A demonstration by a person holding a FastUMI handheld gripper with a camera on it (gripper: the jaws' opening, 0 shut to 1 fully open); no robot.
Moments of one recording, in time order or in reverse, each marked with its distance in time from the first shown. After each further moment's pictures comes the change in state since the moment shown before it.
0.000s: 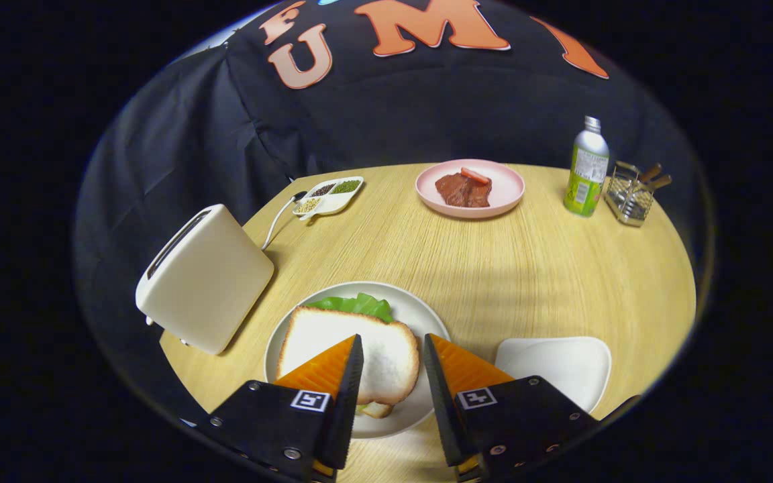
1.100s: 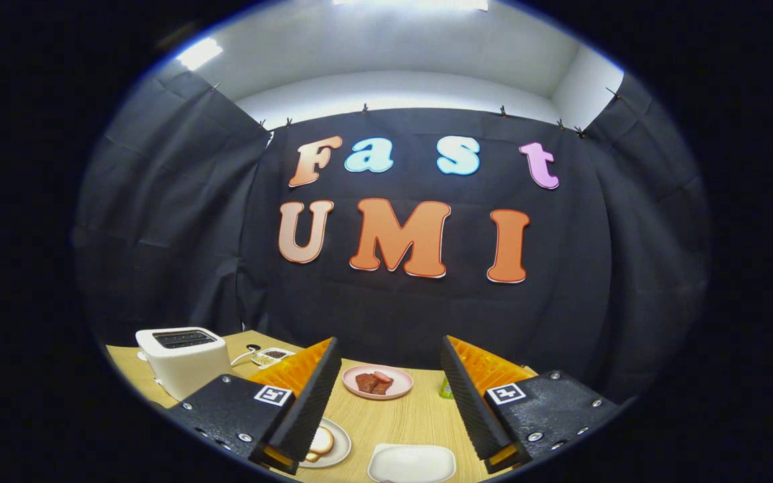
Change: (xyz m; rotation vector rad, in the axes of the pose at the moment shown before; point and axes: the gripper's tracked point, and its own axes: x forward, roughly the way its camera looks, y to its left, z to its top) arm -0.247 -0.017 0.132 -0.203 -0.897 -0.322
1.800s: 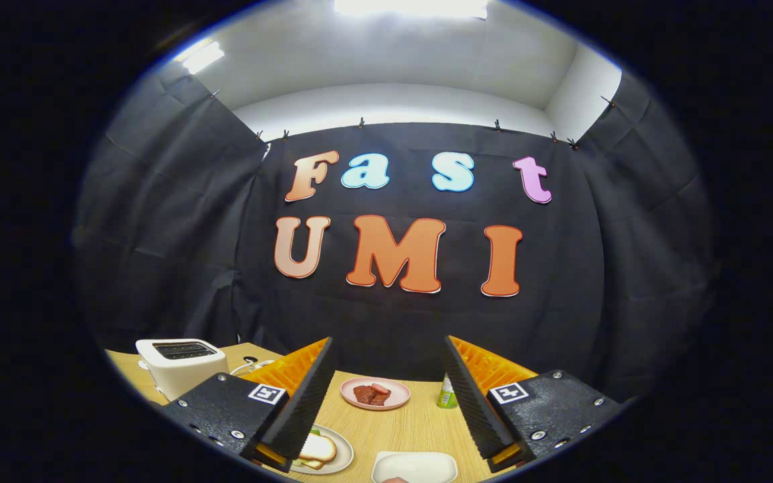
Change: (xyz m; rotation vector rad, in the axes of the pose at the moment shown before) arm 0.003 0.013 0.003 0.012 -0.050 -0.034
